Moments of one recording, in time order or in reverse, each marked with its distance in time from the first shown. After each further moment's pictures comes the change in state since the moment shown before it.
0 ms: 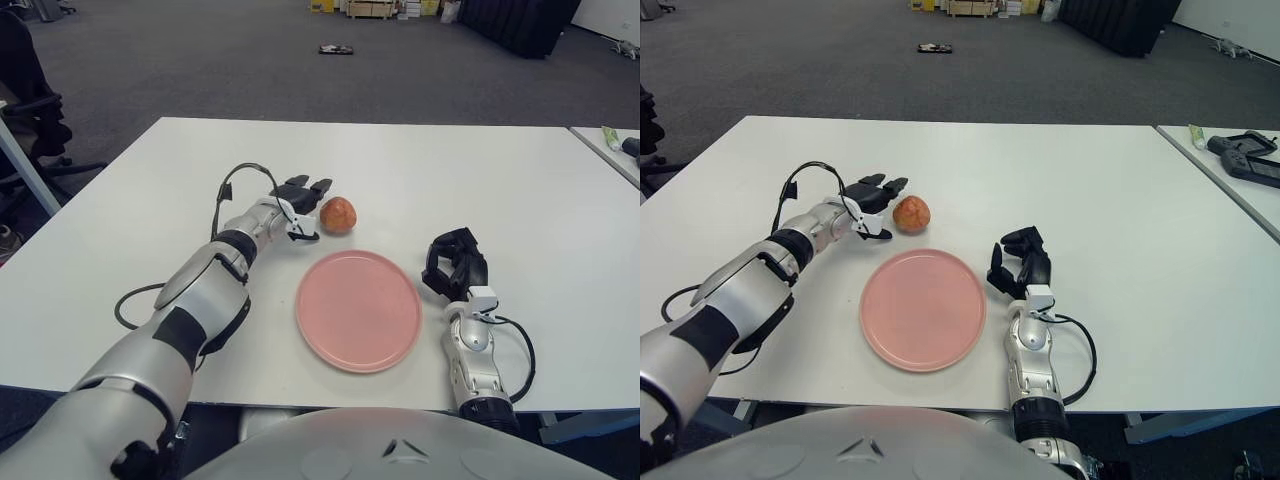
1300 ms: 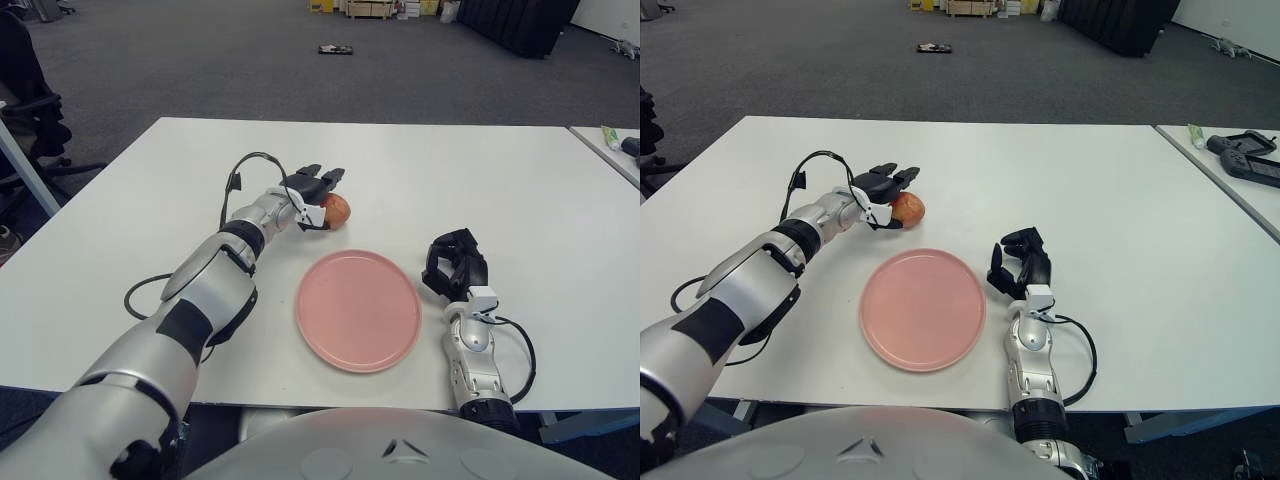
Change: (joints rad) left arm -0.059 -0.017 0.026 0.000 -0.004 -0.035 -0.037; right arm 0.002 -0.001 0.002 -0.006 0.004 0.019 -0.002
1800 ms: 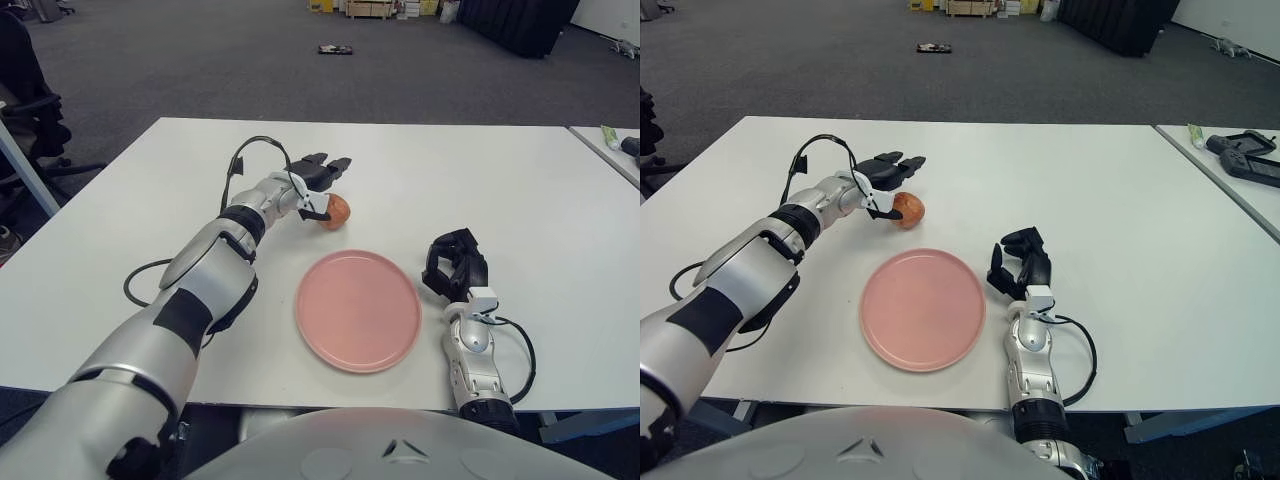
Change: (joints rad) left arm -0.060 0.004 0.008 -0.009 -0.005 -0.042 -0.041; right arm -0.006 0.002 0.001 0.012 -0.003 -0.021 -0.002
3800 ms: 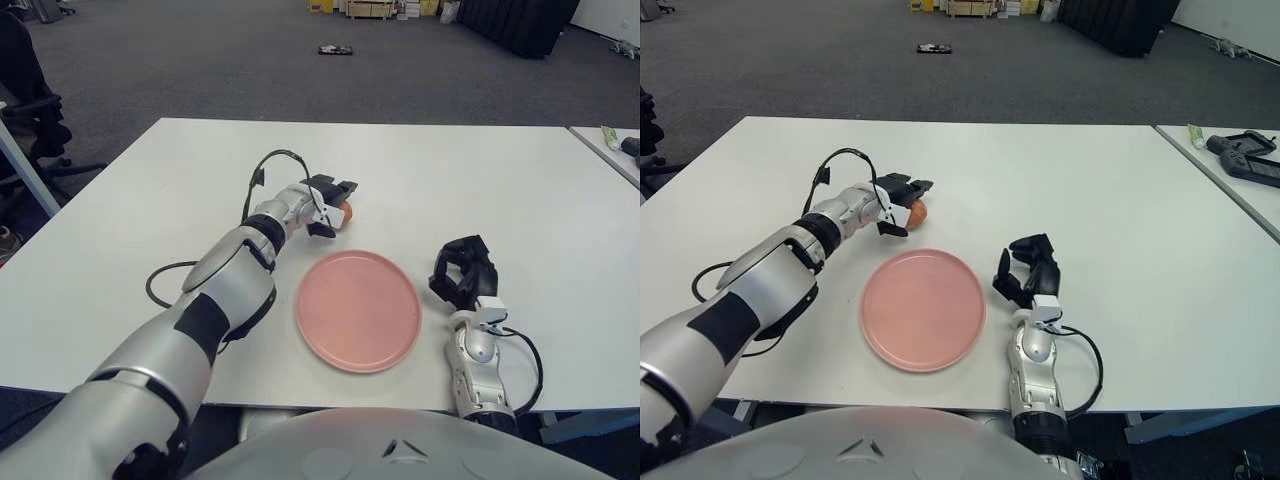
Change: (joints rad) left arm 0.016 -0.100 -0.065 0.037 0.043 0.141 -0.099; right arm 0.076 0.026 -0.021 -0.086 0.016 -0.011 -0.019
